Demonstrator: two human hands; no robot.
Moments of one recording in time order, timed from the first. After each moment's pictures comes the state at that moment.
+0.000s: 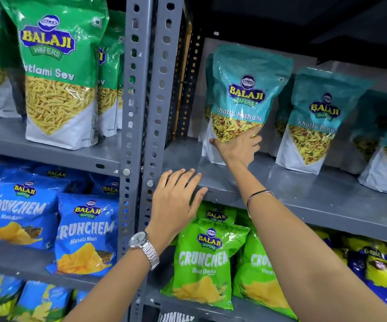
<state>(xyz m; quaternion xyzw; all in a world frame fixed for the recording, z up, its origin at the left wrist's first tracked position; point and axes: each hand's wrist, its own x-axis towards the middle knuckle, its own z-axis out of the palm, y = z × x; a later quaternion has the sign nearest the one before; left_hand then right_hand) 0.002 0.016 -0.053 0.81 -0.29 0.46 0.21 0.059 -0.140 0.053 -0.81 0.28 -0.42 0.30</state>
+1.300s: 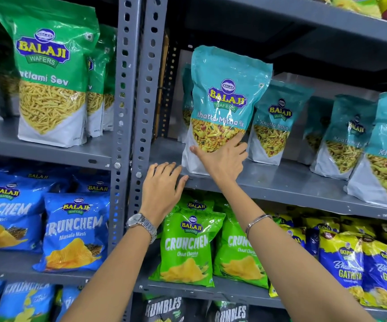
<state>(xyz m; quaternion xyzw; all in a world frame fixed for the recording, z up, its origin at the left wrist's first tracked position) -0.011 0.018 -0.046 0.82 -0.30 0.42 0.25 -0.048 -0.103 0.042 -0.82 0.29 -0.45 0.21</state>
